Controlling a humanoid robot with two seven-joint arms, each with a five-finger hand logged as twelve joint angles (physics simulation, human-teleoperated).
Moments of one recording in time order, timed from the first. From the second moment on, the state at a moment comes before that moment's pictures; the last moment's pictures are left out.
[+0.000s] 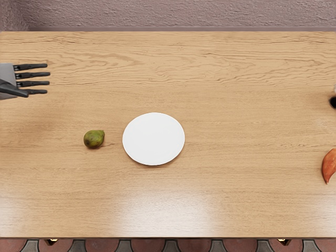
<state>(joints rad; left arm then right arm) -0.84 0.93 -0.70 -0.95 -0.14 -0.61 0.61 -0.07 0.00 0.09 0.24 -0.14 -0.03 0.09</state>
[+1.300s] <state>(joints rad) -0.75 0.69 -0.60 -1.69 1.26 -0.15 0.61 -0.08 0.00 0.09 0.24 -0.14 -0.03 0.09</state>
